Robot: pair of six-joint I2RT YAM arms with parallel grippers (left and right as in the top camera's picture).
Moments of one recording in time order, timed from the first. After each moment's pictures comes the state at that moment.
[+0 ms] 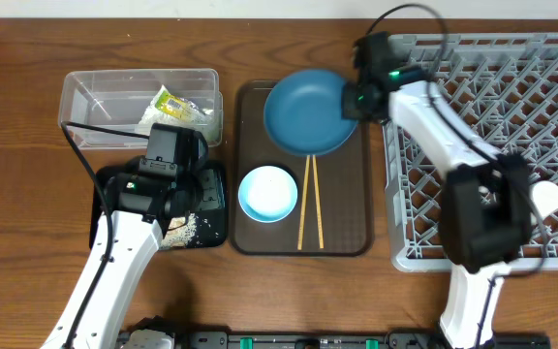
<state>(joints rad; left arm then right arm) -0.19 1.24 0.97 -0.89 0.10 -0.33 0.27 2.07 1.67 -0.70 -0.02 0.32</state>
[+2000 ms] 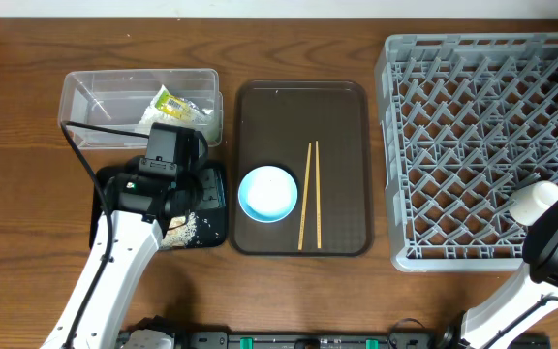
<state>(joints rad) -0.19 1.24 0.97 -0.88 0.09 -0.33 -0.40 2.00 1.68 0.01 0.74 -1.16</state>
